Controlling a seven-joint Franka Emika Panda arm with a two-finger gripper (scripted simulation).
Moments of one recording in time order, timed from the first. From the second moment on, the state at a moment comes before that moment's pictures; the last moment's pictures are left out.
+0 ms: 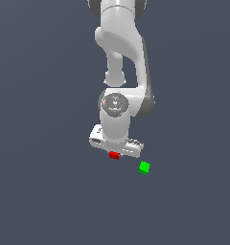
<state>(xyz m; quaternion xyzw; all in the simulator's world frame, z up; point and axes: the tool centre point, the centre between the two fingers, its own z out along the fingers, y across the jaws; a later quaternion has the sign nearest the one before) 0.069 0.001 0.104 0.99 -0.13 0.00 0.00</state>
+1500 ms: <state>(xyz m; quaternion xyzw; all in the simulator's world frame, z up) 0.107 0.135 0.061 0.99 -0.13 0.00 0.00</state>
